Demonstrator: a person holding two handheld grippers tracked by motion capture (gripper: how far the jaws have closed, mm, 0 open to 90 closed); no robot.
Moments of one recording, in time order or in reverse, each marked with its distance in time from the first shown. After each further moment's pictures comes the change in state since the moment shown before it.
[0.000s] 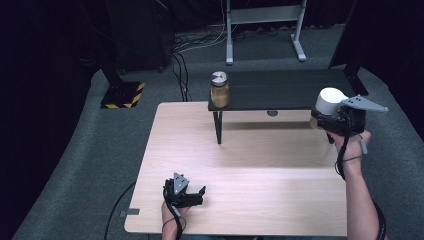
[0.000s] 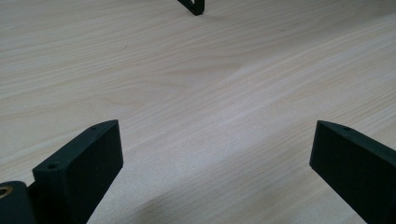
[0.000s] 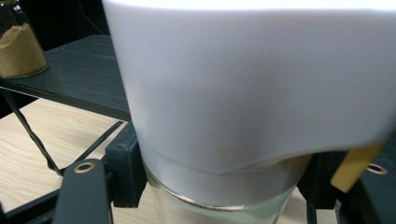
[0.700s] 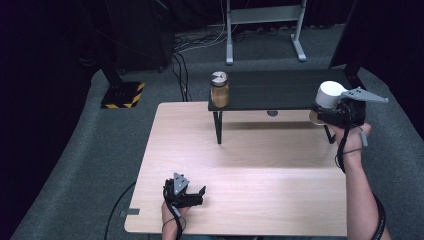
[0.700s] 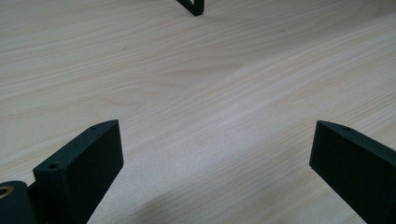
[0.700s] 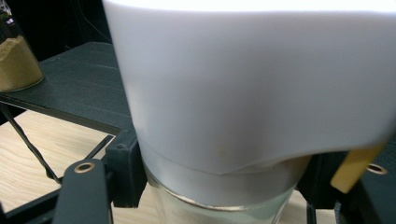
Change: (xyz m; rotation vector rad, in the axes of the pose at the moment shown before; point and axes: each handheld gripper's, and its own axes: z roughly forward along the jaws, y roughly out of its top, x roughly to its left) left arm 0.000 -0.001 0.000 -0.004 -0.002 0.002; right arm -0.007 0.018 0.009 0.011 0.005 0.014
